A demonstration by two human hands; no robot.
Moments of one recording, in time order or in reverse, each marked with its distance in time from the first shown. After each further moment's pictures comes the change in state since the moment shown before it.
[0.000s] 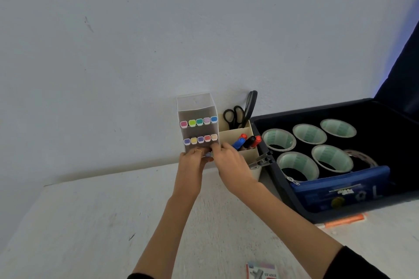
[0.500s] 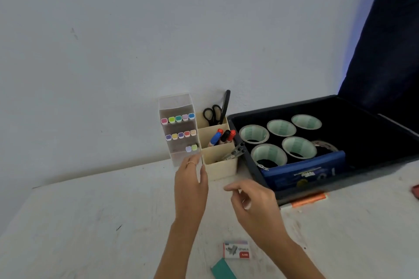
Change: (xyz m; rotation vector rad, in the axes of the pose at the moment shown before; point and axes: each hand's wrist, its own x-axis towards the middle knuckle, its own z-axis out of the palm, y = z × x) left_hand -0.070 0.074 0.009 -0.002 0.259 -0.065; right_hand -0.146 0.027 0.004 0.519 0.488 0.071
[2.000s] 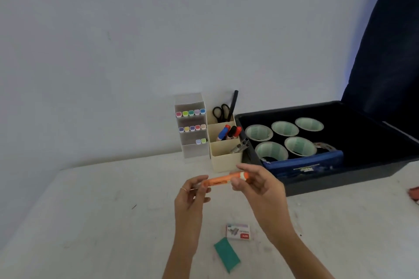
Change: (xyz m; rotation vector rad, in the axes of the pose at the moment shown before) left_hand -0.072 0.011 -0.042 -0.668 -0.042 -0.413; right_hand -0.015 -0.036 -0.030 0.639 0.005 0.347
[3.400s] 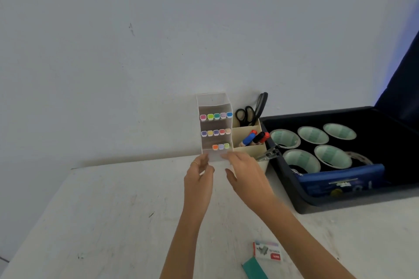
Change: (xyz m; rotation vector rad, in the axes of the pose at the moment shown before) left_hand 0.081 0.020 -0.016 0.217 -0.027 -0.094; right_hand 0.084 0.025 0.079 -0.955 -0.269 -0.343
